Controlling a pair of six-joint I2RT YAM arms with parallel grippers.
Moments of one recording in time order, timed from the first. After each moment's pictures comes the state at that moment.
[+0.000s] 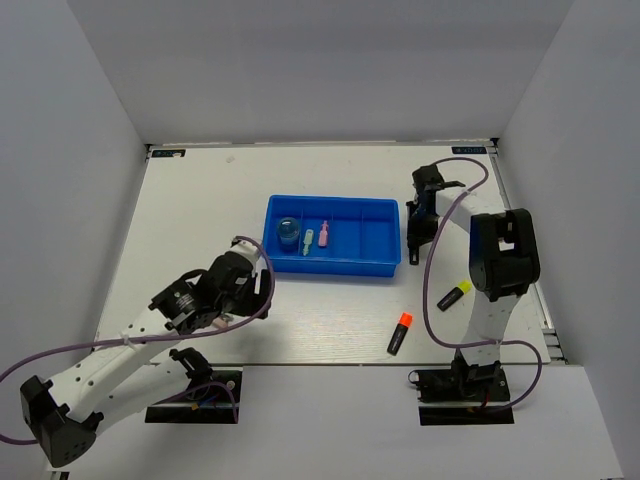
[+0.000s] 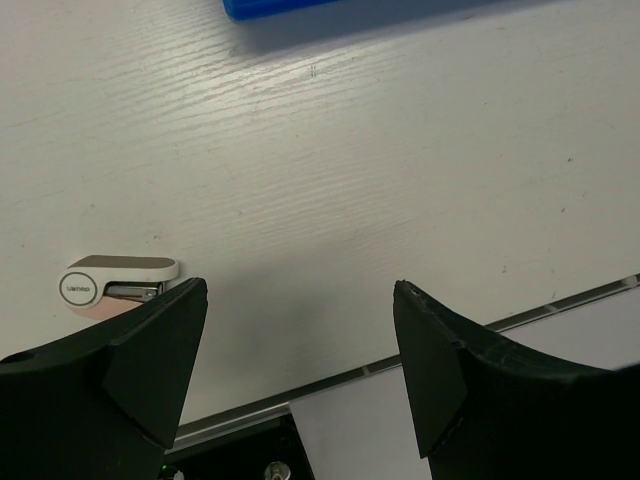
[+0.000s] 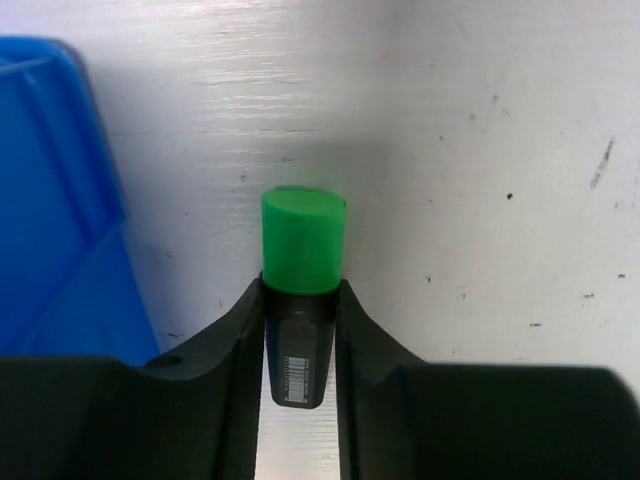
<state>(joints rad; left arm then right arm) -0.77 0.81 0.73 -0.81 -0.22 -0.43 0.21 1.94 1.32 -0.64 0.03 0.21</state>
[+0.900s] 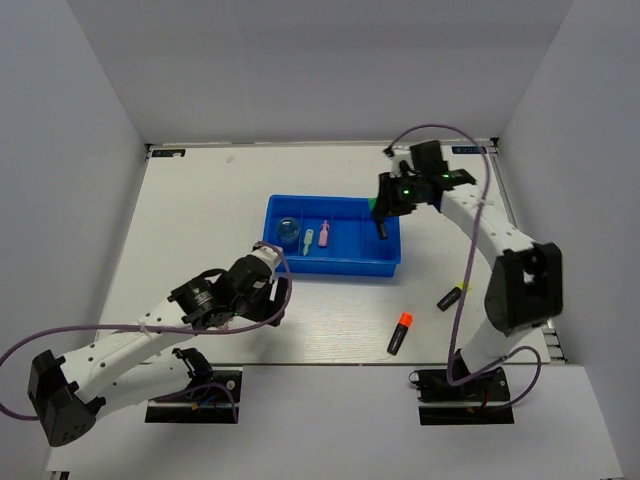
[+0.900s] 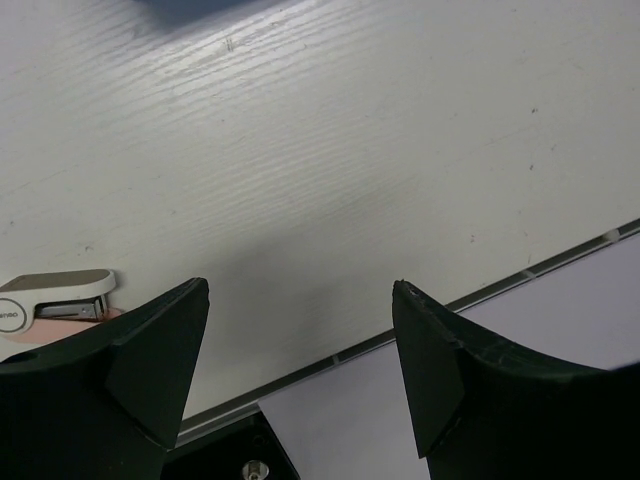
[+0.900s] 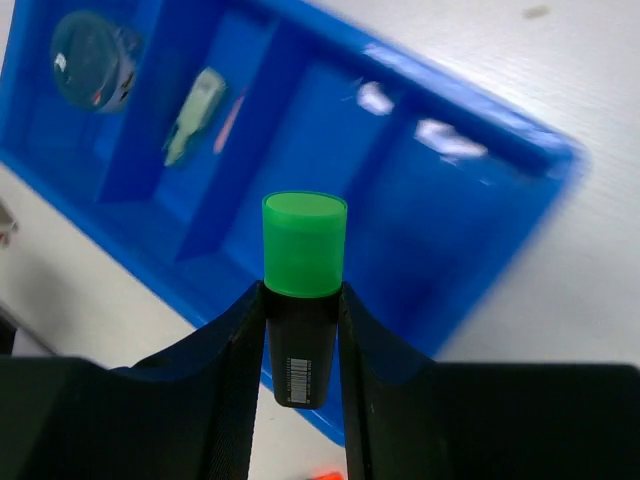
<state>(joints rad) -0.86 0.89 0.72 -0.76 -0.18 -0.45 0.29 1.62 1.36 -0.60 -0.41 0.07</state>
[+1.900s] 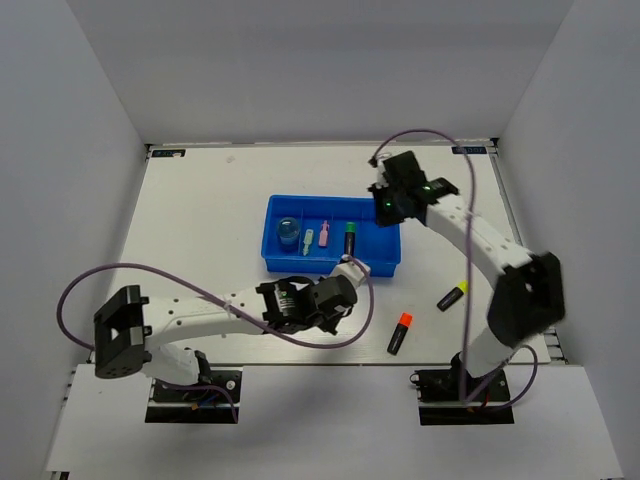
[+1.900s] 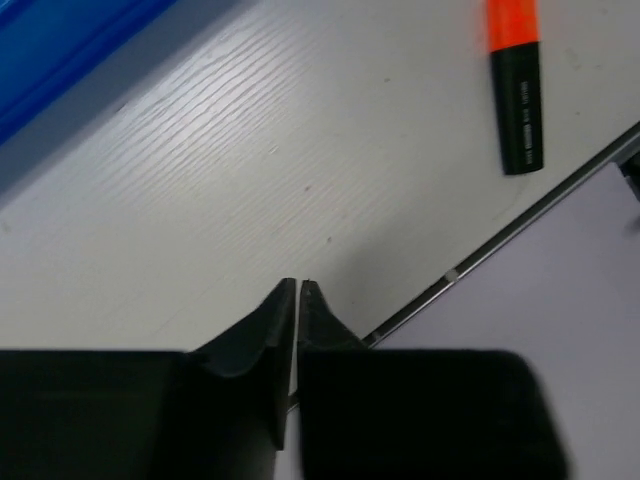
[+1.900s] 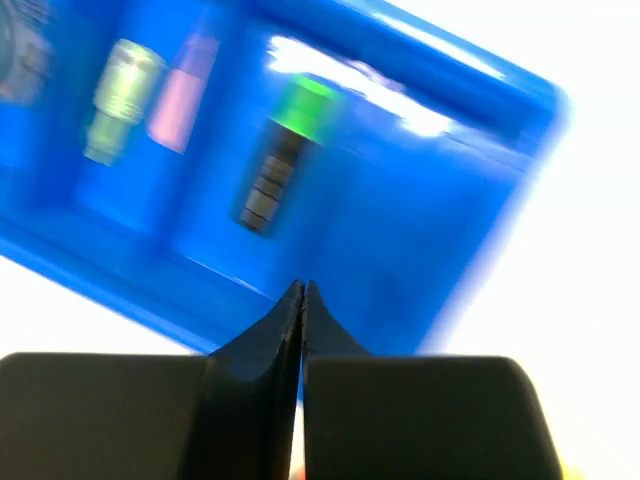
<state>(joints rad) -1.27 1.37 0.99 -0.54 -0.33 -0.49 0.50 1.72 1.44 -0.67 -0.11 0.15</state>
